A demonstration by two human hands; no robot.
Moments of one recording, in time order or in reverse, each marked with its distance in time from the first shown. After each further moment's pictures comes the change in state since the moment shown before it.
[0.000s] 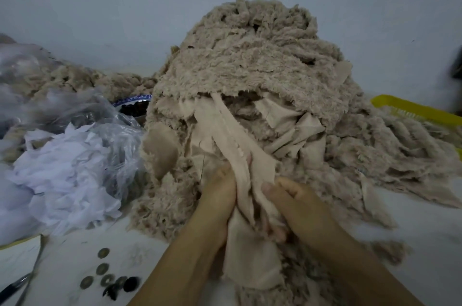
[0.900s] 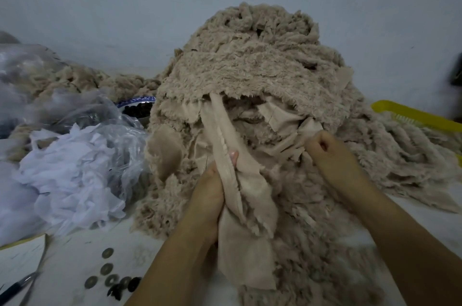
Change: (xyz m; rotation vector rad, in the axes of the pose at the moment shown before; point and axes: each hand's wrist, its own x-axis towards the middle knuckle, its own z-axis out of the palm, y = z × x) left_hand -0.011 0.017 -0.006 -0.174 -0.042 0.074; right_hand 0.057 -0.019 -0.069 -0.571 0.359 -0.089
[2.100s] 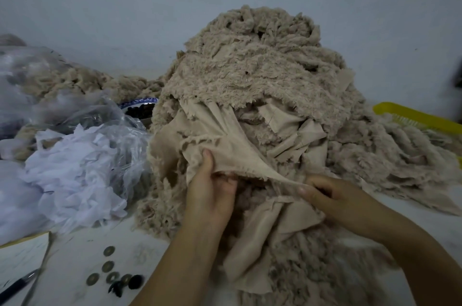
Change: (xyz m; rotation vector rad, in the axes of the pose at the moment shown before) left_hand 0.024 -0.010 -0.005 -0.568 0.258 0.053; right_hand -0.046 0.014 -0.025 -0.082 -0.526 -0.077
